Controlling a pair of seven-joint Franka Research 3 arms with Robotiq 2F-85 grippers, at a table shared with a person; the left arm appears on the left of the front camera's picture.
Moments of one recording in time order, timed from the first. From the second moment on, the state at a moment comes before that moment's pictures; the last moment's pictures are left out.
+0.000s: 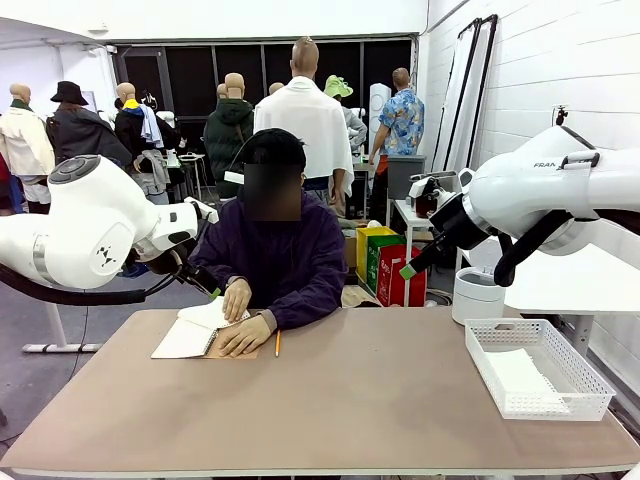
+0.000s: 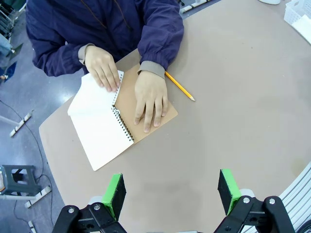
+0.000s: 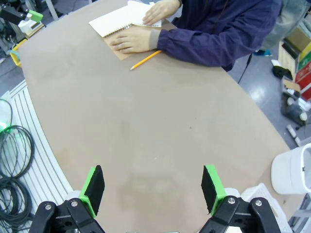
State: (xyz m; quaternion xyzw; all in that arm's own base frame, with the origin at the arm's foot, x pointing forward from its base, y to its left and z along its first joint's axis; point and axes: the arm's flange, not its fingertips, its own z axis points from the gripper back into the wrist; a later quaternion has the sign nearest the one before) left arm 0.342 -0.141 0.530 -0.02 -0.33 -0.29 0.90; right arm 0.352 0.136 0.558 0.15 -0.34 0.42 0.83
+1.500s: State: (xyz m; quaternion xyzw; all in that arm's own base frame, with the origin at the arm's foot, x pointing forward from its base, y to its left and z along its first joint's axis) left arm 0.342 -0.141 0.530 -0.02 -0.33 -0.29 0.90; right arm 0.352 0.136 0.558 0.15 -0.34 0.42 0.83
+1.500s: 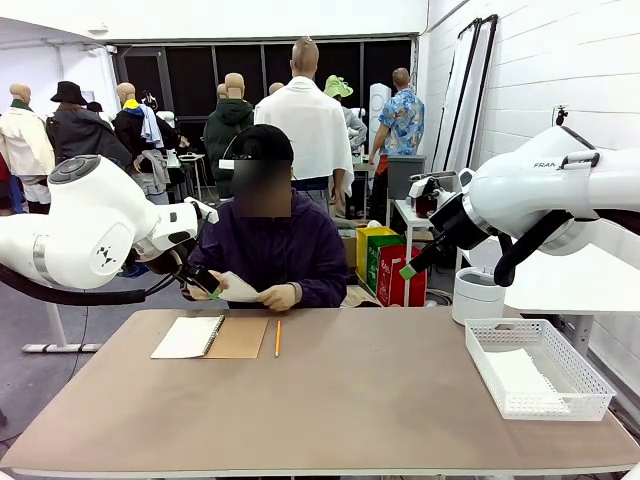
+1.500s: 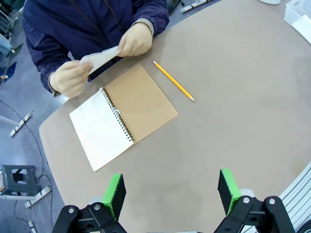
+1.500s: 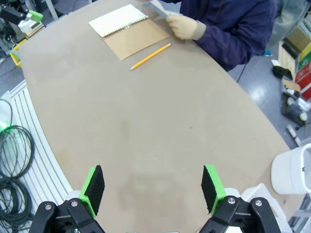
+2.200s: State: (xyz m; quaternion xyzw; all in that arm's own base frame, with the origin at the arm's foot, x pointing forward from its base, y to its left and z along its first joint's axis) left arm 0.342 -0.141 0.530 -0.02 -0.33 -0.29 0.90; right arm 0.352 0.136 0.558 0.15 -0.34 0.42 0.83
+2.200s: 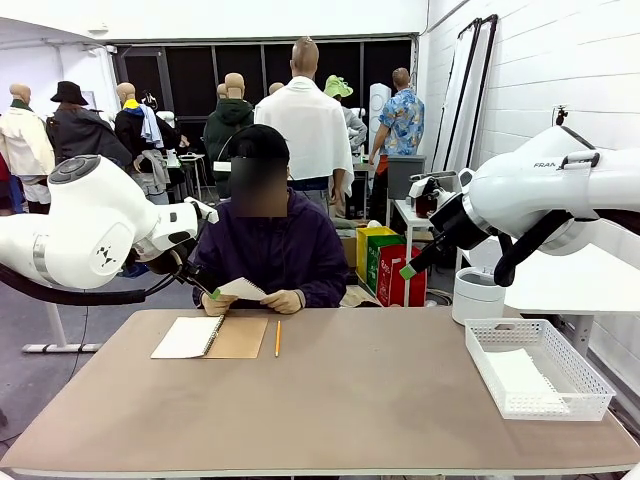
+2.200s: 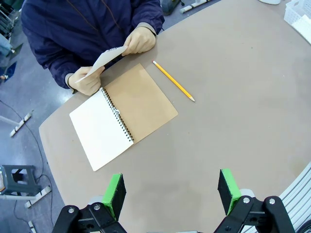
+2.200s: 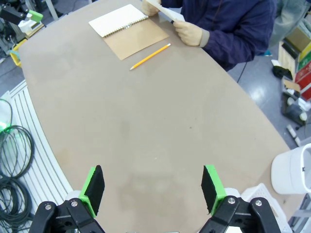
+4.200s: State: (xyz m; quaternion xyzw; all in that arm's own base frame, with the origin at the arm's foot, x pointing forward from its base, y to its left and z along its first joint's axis) left arm 0.342 -0.141 0.530 -0.02 -0.33 -0.29 0.90; right arm 0.402 0.123 0.506 0.37 -0.11 0.06 0.92
